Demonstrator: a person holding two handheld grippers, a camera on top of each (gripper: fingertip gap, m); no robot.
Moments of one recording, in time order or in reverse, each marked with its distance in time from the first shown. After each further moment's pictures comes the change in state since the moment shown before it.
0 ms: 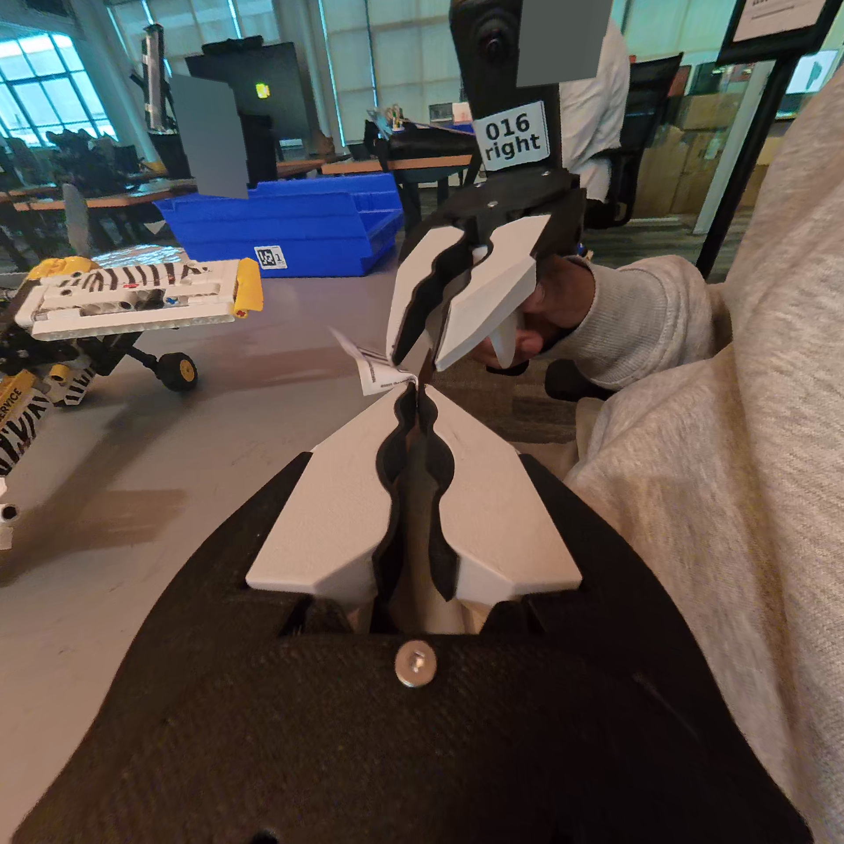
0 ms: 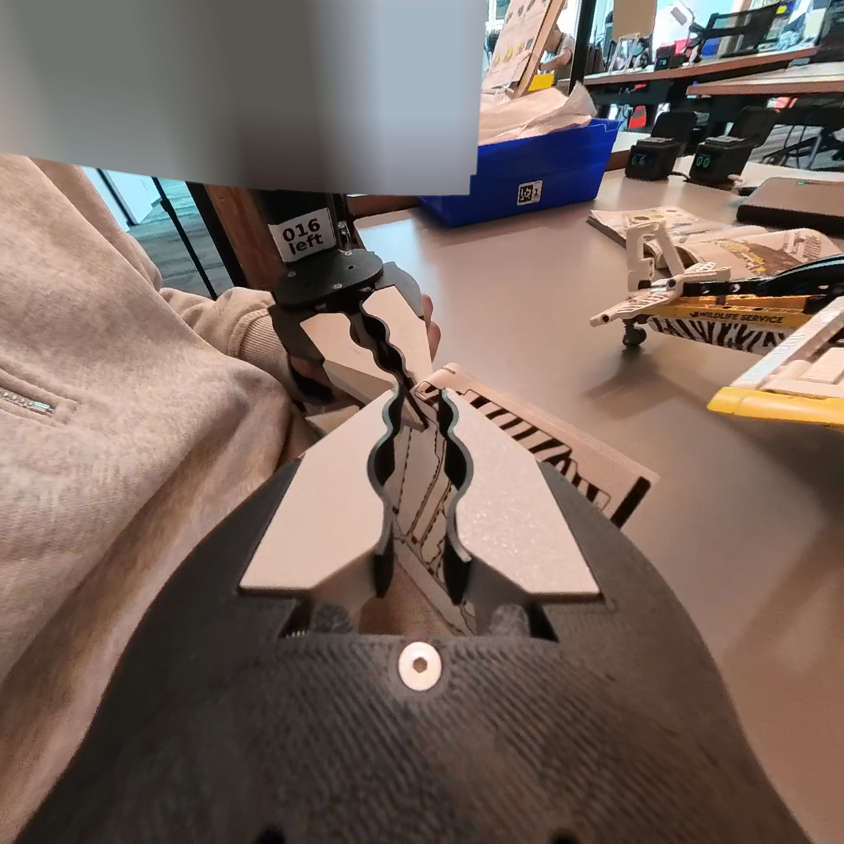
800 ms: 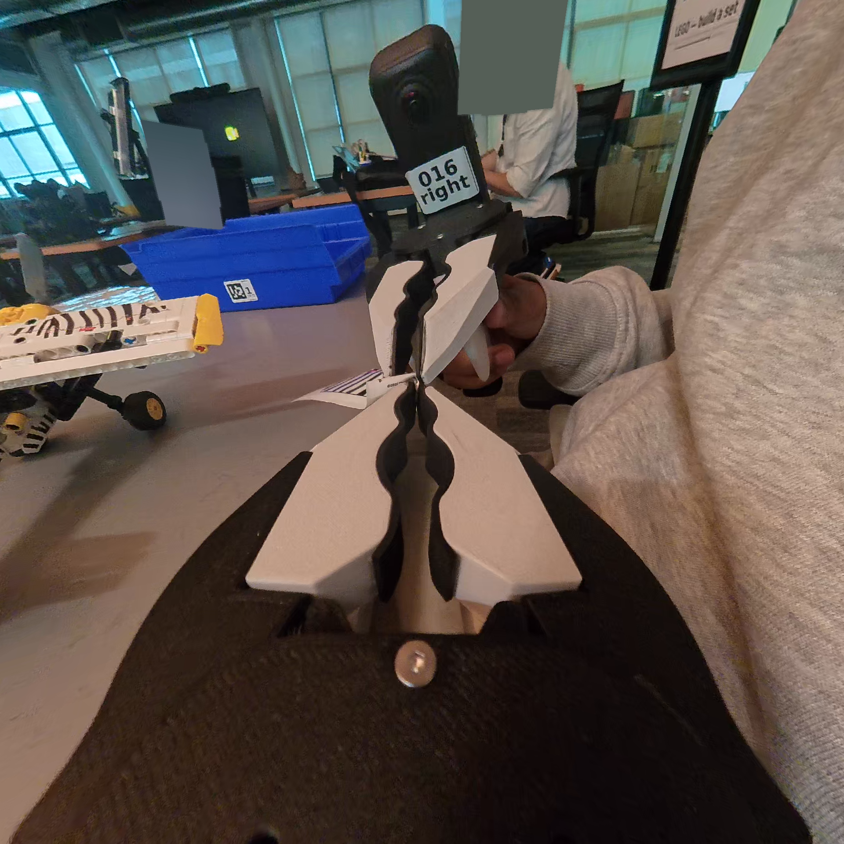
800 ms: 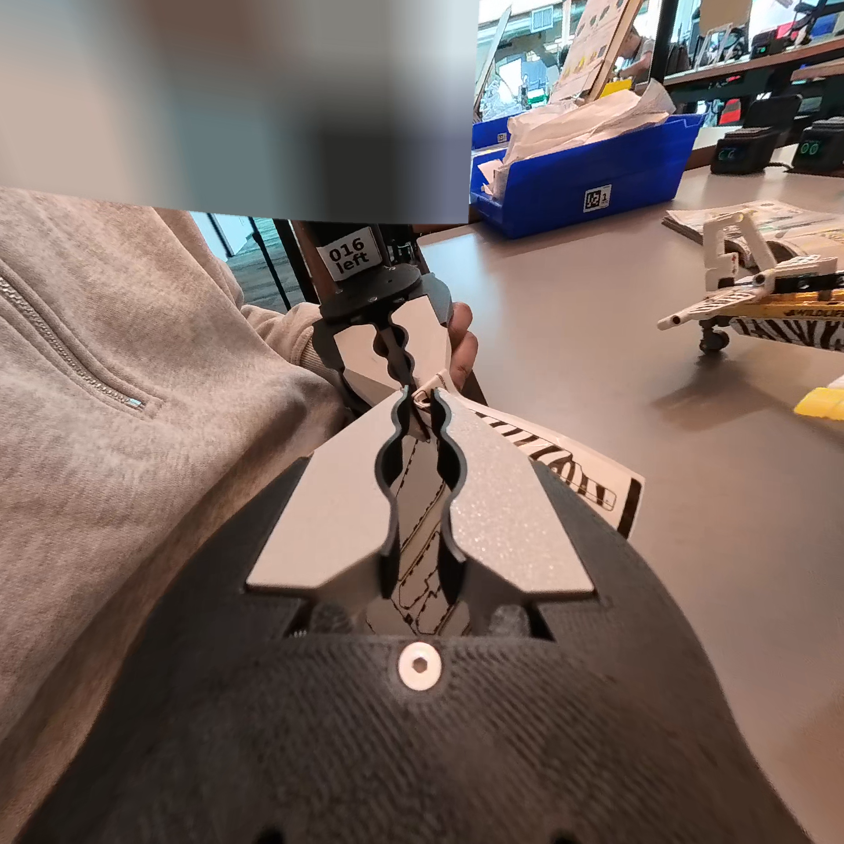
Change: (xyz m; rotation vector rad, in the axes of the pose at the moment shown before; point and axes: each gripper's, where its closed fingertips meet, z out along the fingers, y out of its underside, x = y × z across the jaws) left arm 0.019 -0.008 0.003 0.053 0.069 0.048; right arm -0.016 -0.001 -0.001 0.042 -0.159 0.069
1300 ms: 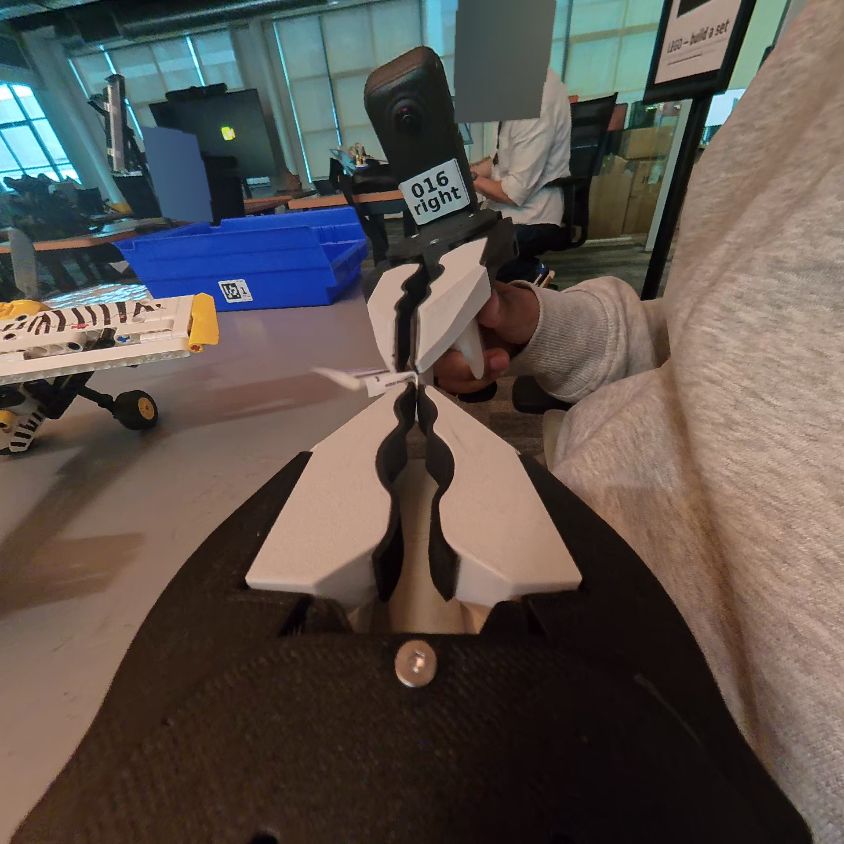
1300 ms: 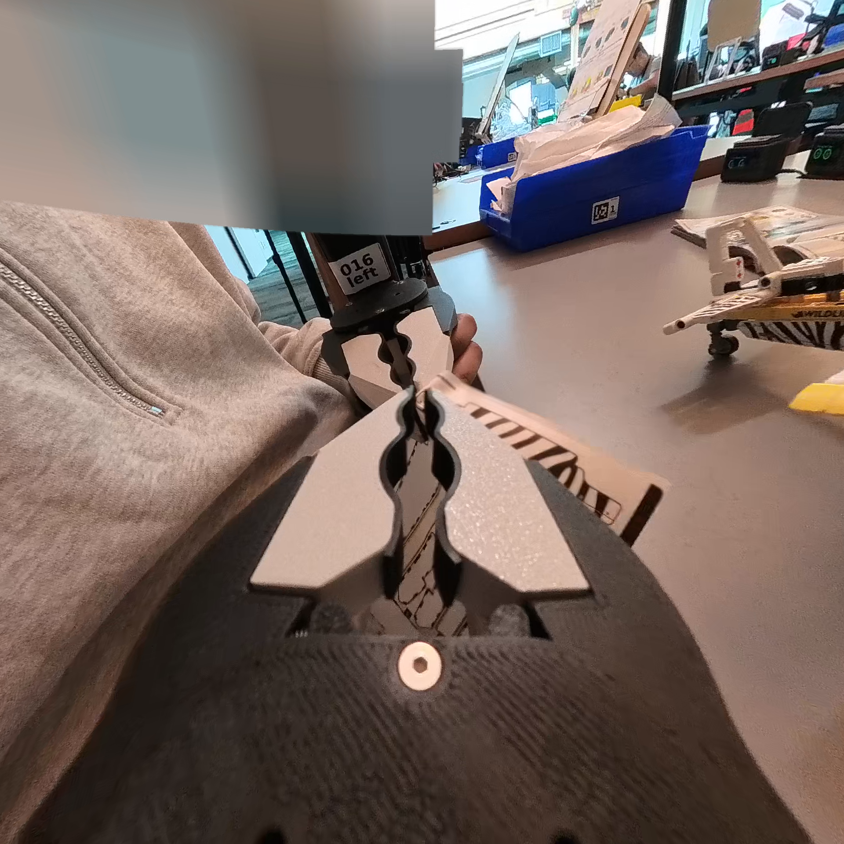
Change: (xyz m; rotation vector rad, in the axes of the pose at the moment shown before) left arm 0.001 -0.002 0.000 0.009 0.009 -0.022; right arm 0.001 -0.006 -0.005 0.045 -0.024 0.031
